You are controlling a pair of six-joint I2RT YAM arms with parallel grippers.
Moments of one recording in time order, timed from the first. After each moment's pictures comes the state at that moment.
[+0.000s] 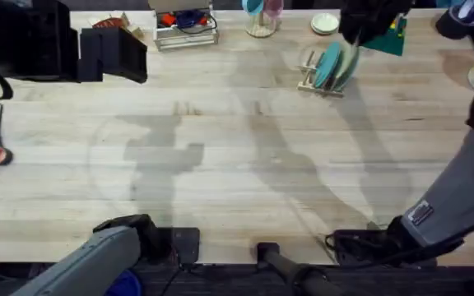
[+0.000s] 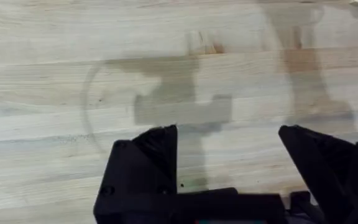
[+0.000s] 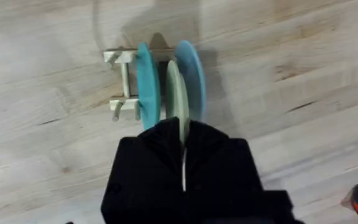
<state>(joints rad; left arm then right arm) 0.19 1.18 1.58 -1.53 0.21 0.16 0.23 2.02 2.07 -1.44 0.29 0.47</state>
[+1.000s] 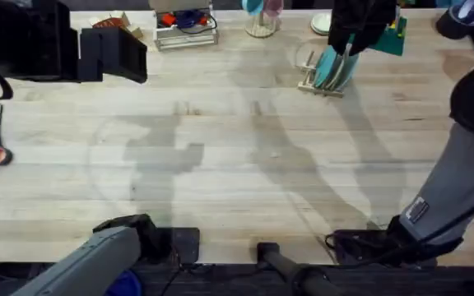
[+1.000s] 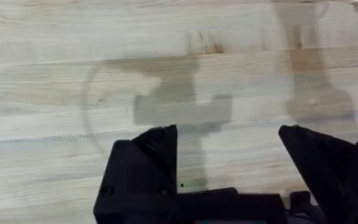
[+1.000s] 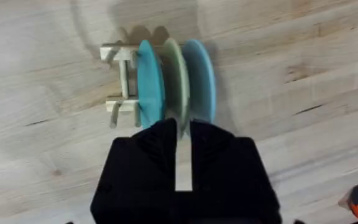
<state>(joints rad) 0.19 1.18 1.58 -1.53 0.21 0.16 0.23 2.09 2.07 -1.44 0.27 0.46</state>
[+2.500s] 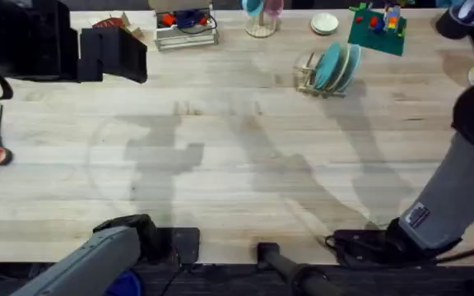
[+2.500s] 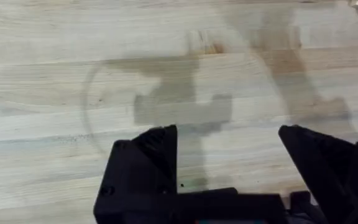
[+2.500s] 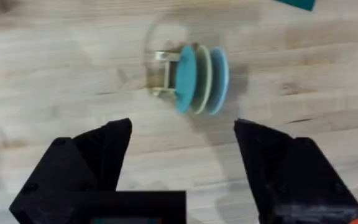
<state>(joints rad) 0.19 1.18 1.58 -1.53 0.21 0.16 0.32 2.04 2.52 -1.71 0.24 0.42</state>
